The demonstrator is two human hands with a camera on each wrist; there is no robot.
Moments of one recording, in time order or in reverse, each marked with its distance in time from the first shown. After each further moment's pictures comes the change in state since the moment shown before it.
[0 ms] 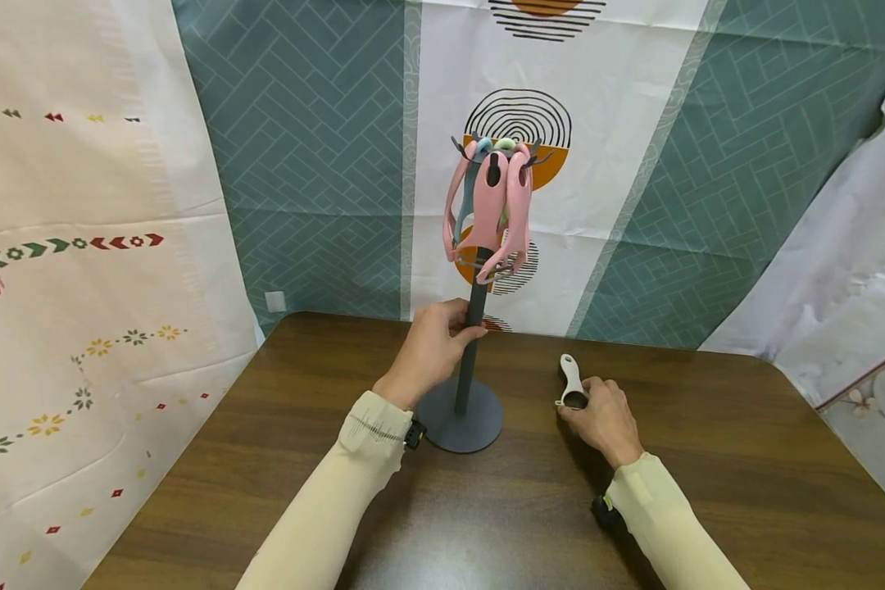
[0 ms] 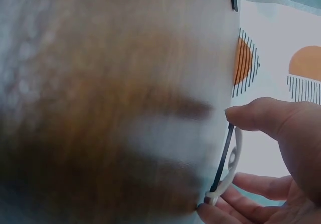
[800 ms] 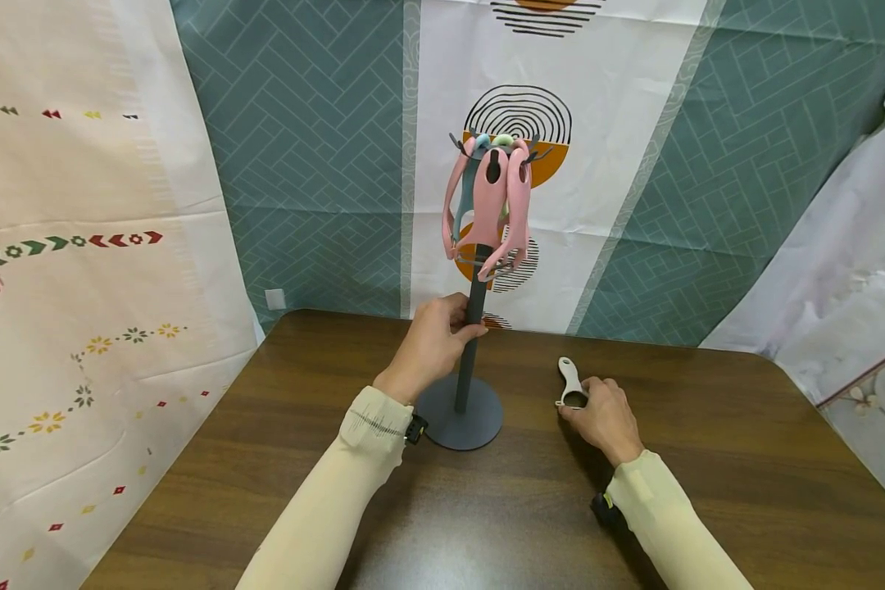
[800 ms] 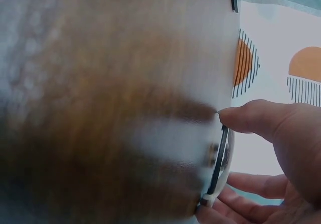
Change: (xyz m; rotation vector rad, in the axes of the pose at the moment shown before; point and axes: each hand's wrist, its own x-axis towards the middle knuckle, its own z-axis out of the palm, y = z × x) left_hand 0.002 0.003 -0.002 0.015 -0.026 -0.045; right_hand 0.001 0.002 0.001 -0.026 -0.004 -0.029
